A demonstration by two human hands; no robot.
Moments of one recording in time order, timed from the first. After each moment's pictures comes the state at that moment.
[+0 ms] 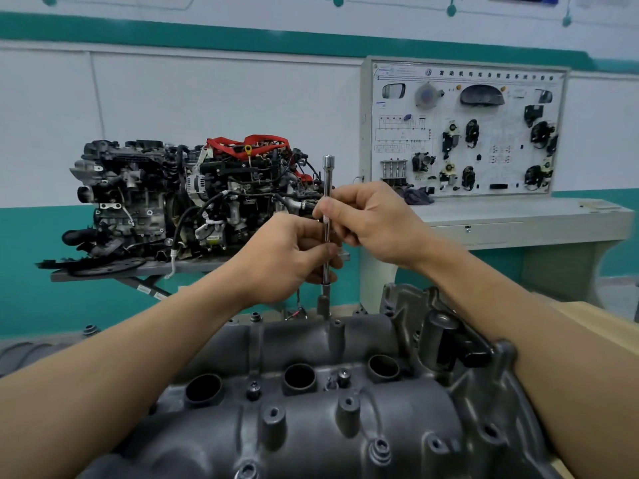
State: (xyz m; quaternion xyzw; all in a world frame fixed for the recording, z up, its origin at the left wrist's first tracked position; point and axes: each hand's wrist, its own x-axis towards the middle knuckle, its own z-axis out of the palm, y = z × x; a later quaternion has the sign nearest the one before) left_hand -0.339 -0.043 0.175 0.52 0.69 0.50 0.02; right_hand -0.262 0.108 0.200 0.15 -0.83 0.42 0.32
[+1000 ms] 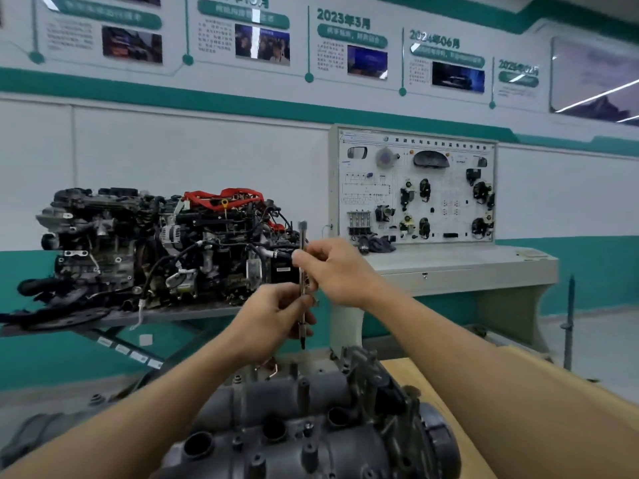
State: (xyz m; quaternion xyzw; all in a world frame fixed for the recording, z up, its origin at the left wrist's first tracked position) left_hand -0.302 -0.050 0.200 0.48 0.67 0.56 0.05; right_hand -0.227 0.077 0.254 0.05 -0.87 0.32 0.37
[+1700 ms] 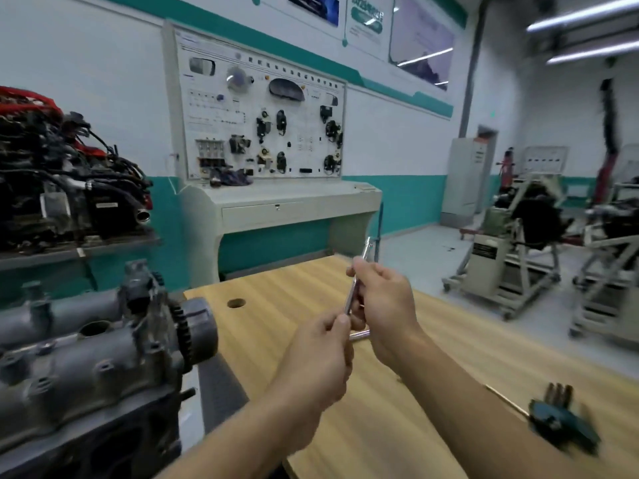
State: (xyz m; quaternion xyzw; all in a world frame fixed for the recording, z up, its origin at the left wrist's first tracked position) left_hand -0.003 0.076 0.083 0.39 0.56 0.60 0.42; right_hand 0.064 0.175 0.104 -0.30 -0.56 0.55 0.54
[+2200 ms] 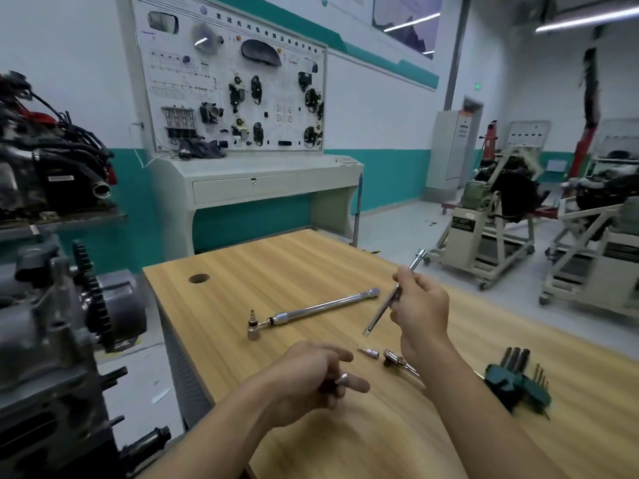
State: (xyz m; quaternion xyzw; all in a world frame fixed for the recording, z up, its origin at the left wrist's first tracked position) left_hand 0.021 0.139 0.015 0.35 0.60 0.41 0.59; right_hand 0.153 0.247 0.032 -0.43 -0.44 0.49 0.62
